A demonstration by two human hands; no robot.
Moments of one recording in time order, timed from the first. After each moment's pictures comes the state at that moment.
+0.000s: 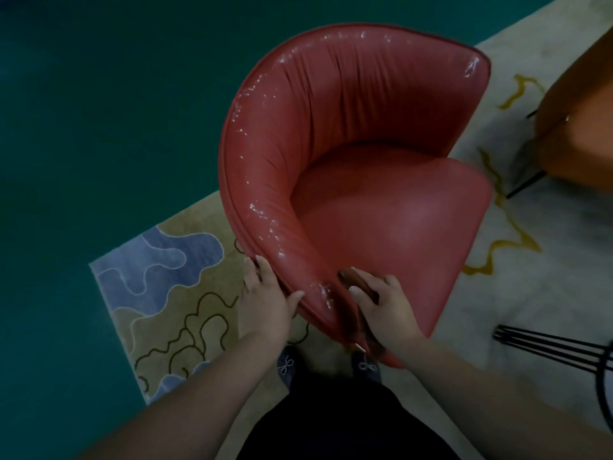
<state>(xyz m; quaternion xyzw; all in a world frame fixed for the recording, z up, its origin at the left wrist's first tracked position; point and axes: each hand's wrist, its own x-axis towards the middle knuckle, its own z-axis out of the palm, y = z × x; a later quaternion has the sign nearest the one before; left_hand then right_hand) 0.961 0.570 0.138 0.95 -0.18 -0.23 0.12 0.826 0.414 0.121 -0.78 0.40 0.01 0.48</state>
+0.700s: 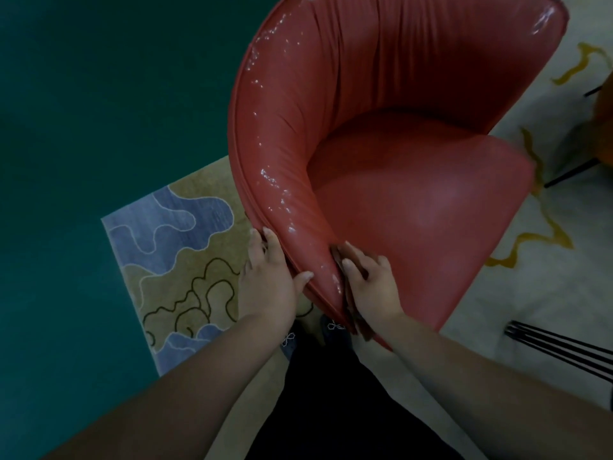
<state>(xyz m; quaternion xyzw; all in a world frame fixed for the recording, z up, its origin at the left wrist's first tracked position) 0.960 0.569 0.133 0.96 -0.18 -0.21 0.09 0.860 0.430 0.075 -0.75 0.39 0.00 0.53</state>
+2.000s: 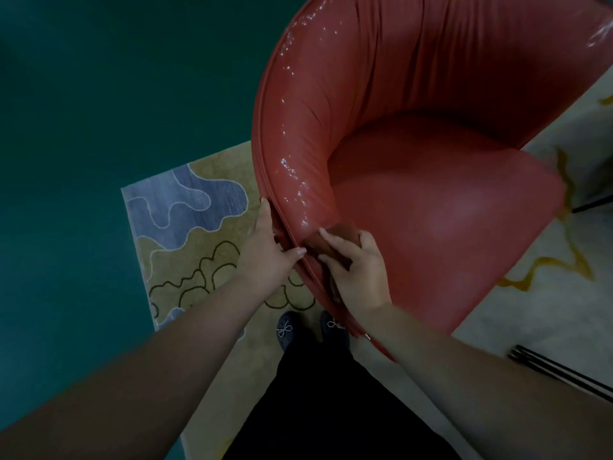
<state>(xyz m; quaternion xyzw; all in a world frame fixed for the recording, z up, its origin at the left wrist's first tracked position) 0.996 0.574 0.127 0.87 -0.06 -0.28 0.39 0.895 0.440 0.090 -0.83 0.22 -0.09 0.50</state>
